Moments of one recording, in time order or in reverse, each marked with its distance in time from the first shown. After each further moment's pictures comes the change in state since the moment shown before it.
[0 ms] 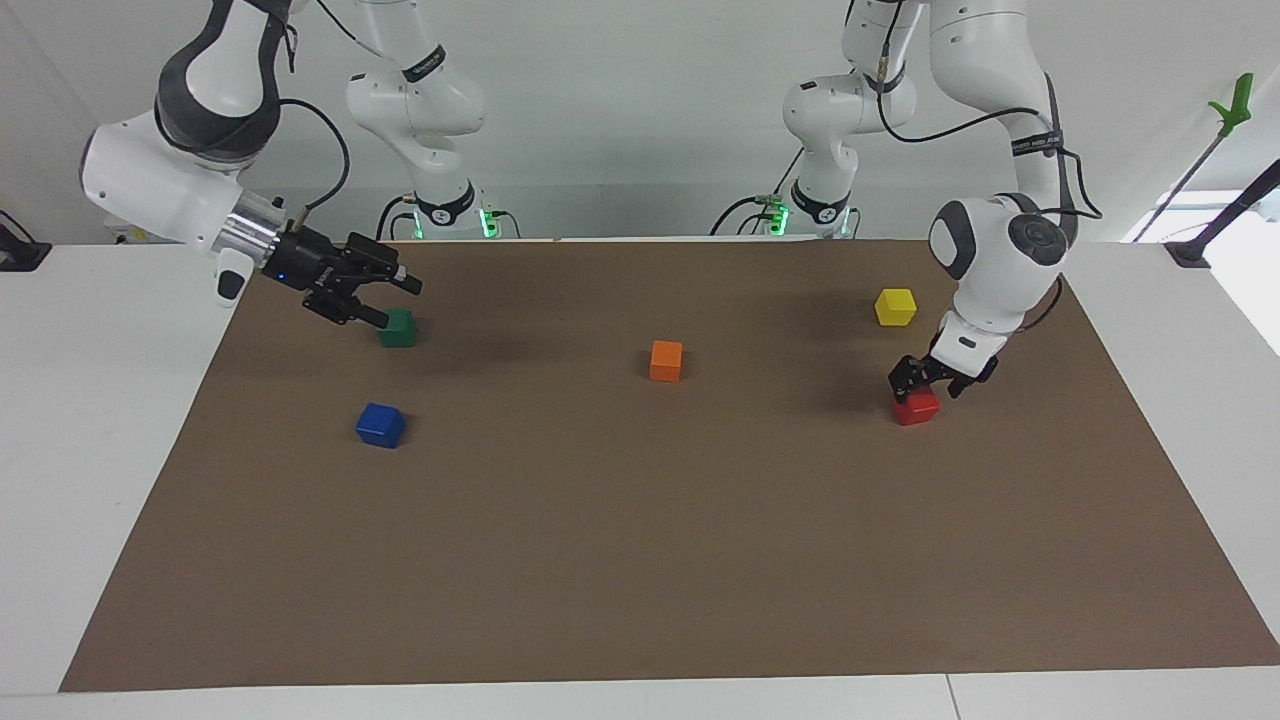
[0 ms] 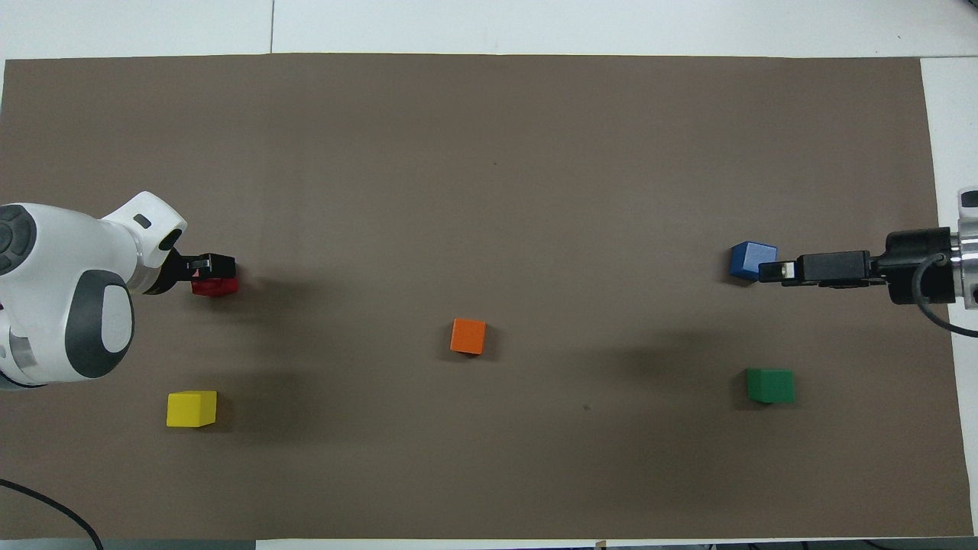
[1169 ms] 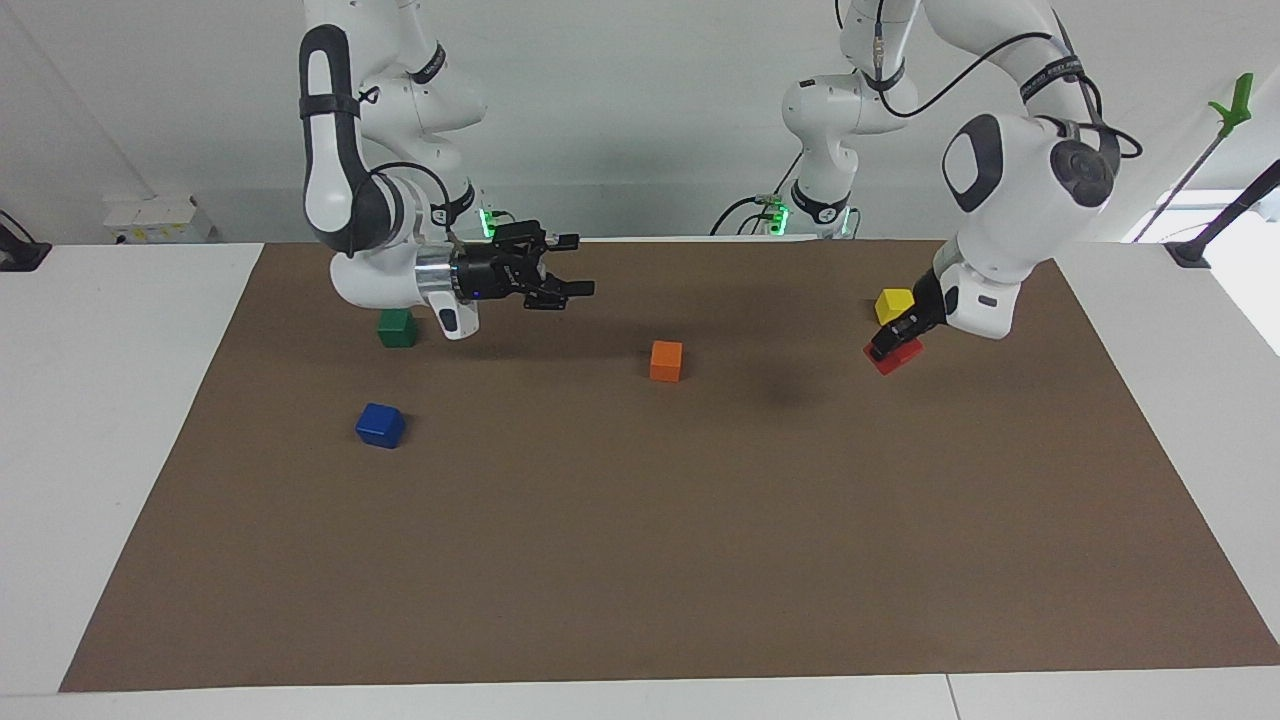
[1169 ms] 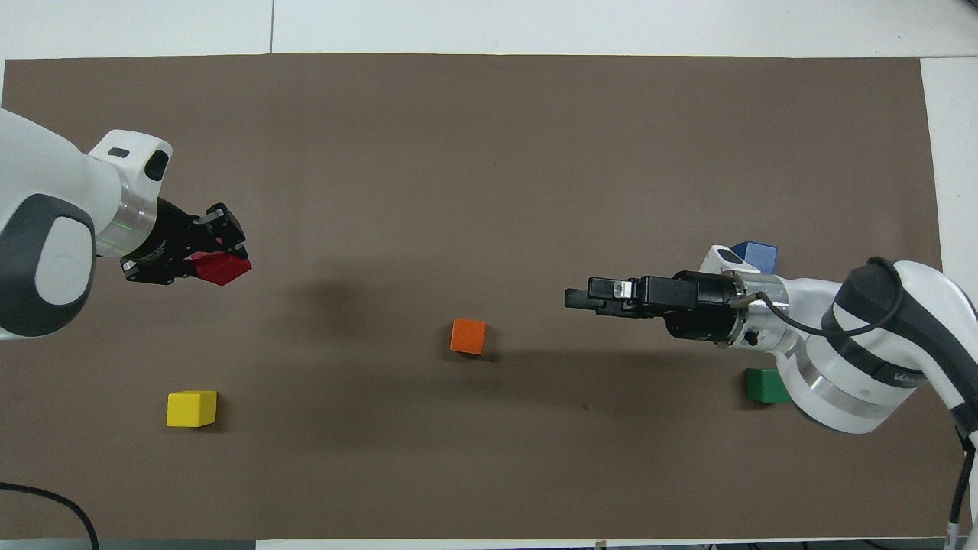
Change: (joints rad) left arm -0.084 -0.126 -0.051 0.356 -0.237 -0.602 -0.614; right arm 0.341 0.121 0.019 -0.272 1.011 -0.237 -0.262
